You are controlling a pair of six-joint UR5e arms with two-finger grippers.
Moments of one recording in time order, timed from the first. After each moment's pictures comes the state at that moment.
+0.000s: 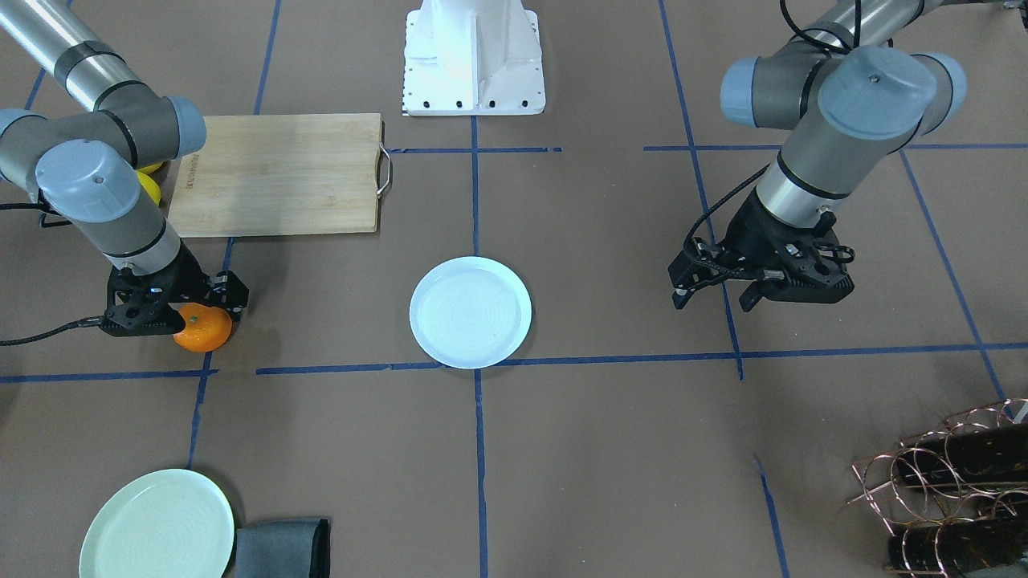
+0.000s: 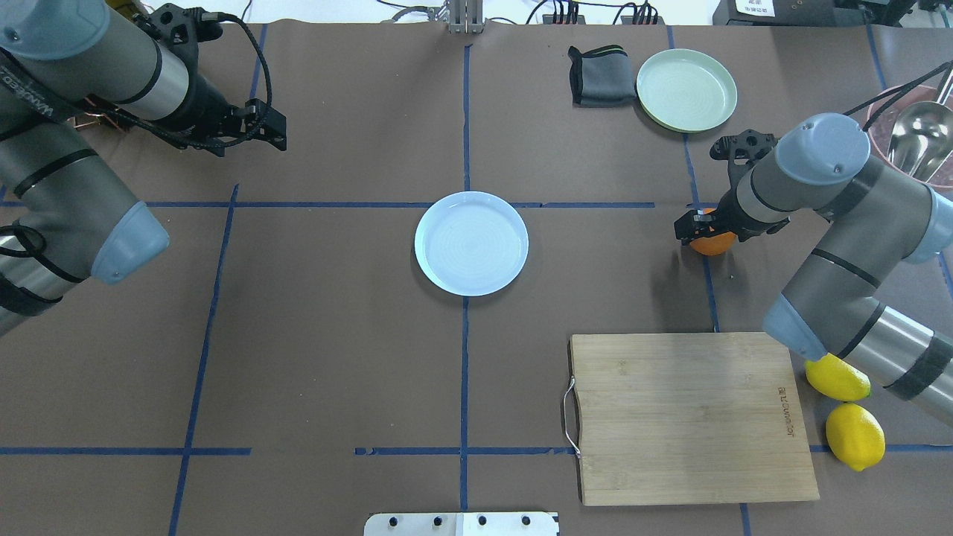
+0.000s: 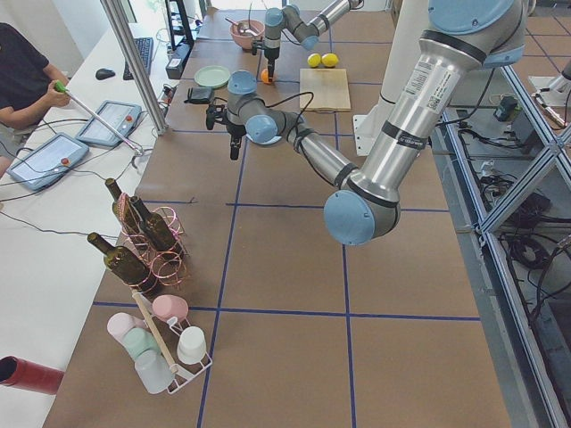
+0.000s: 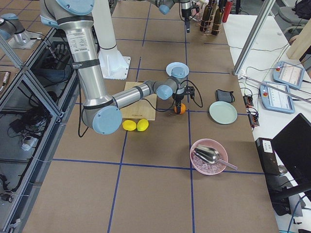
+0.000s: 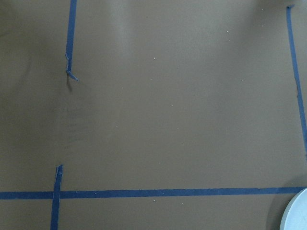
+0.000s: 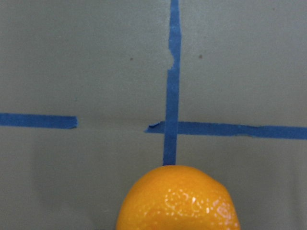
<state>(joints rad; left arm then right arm) -0.92 -2.05 -1.70 -1.85 -2.09 -1.02 0.82 -1.31 1.61 -1.25 1.99 0.90</state>
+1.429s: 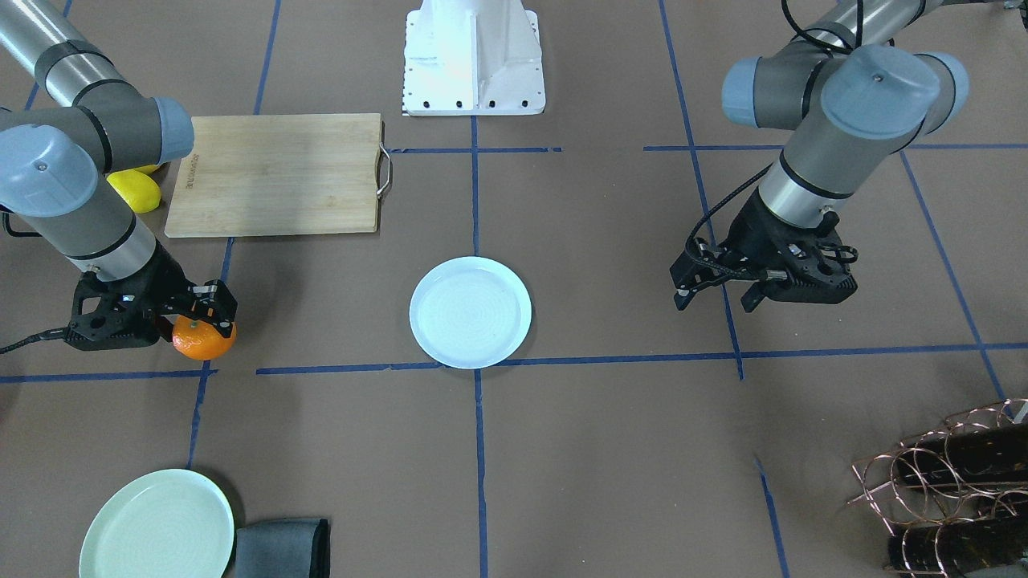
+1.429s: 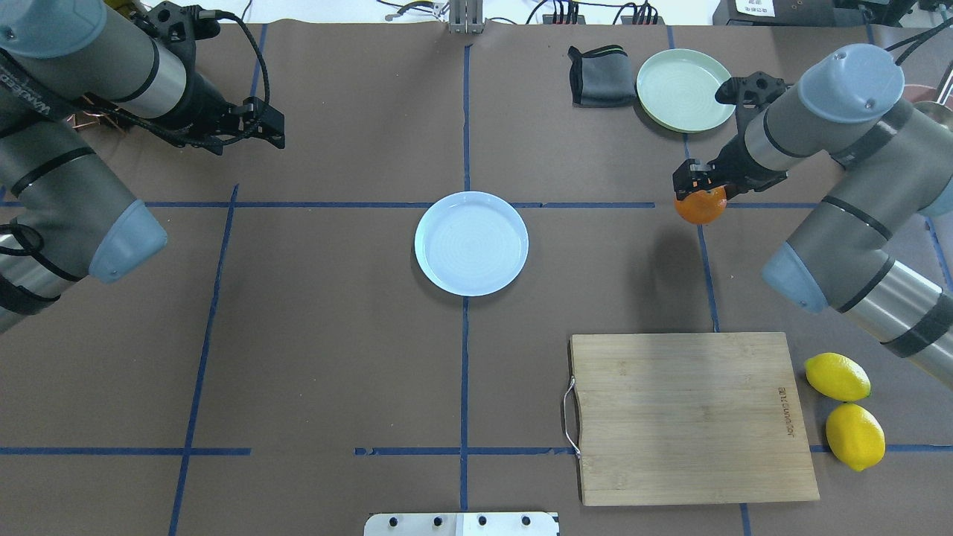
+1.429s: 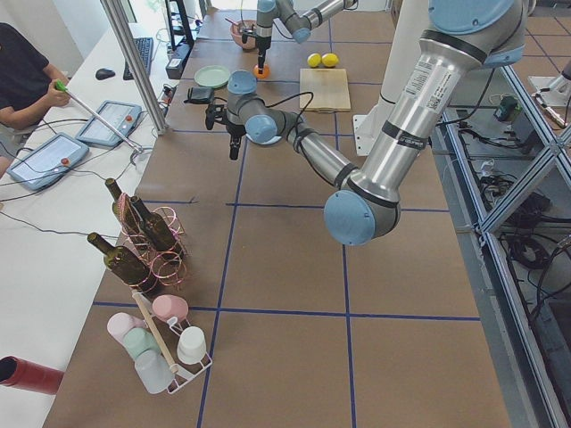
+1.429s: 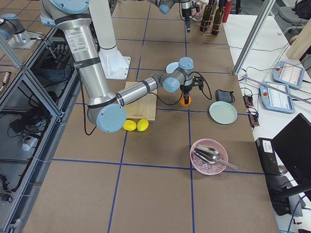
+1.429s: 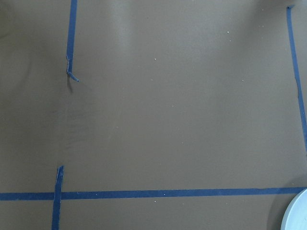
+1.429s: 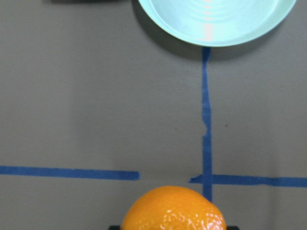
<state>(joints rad) -0.93 -2.04 -1.71 -1.85 -2.09 -1.01 0.90 -1.22 1.64 -1.27 2.08 0.92</state>
